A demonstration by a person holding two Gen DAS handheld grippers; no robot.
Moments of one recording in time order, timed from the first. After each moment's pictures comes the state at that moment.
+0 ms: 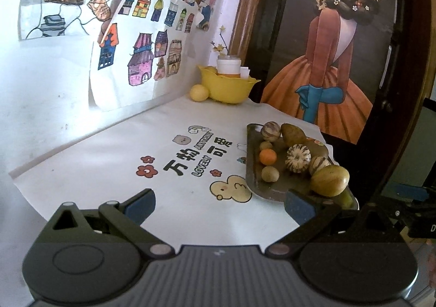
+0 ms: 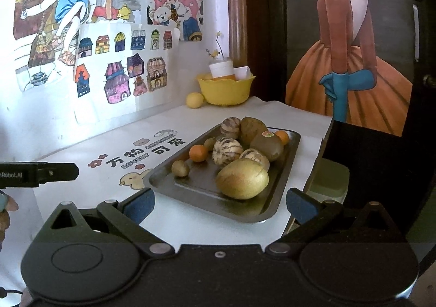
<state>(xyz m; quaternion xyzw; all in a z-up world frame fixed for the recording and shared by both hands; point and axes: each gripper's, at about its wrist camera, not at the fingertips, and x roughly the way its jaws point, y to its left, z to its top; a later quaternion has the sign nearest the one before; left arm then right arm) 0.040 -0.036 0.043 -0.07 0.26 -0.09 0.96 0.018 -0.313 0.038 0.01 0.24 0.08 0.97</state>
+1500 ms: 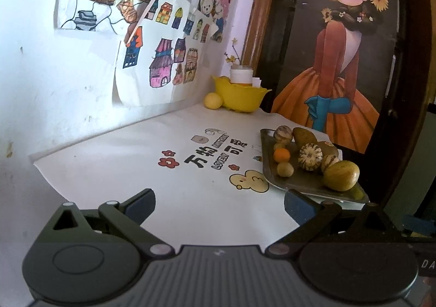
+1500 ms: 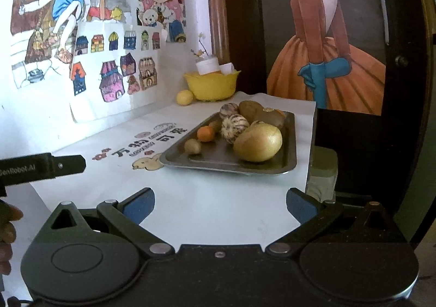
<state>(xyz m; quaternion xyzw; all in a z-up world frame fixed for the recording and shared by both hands) 0.014 -0.017 0.020 -0.07 0.22 -0.07 0.97 -0.028 -0.258 0.000 0.05 0.23 0.02 0.97</state>
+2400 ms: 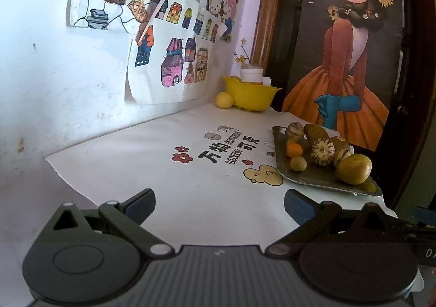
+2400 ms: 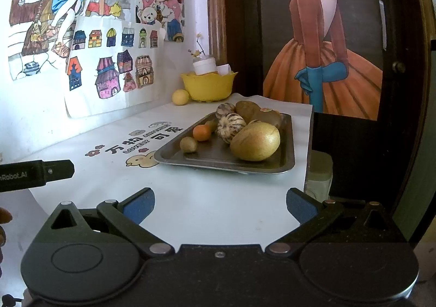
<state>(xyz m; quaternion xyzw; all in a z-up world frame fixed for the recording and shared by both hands) 0.008 -0.013 0.011 -0.06 0.22 -0.05 0.97 -0.026 -0.251 -0.008 0.03 0.22 0.00 0.98</state>
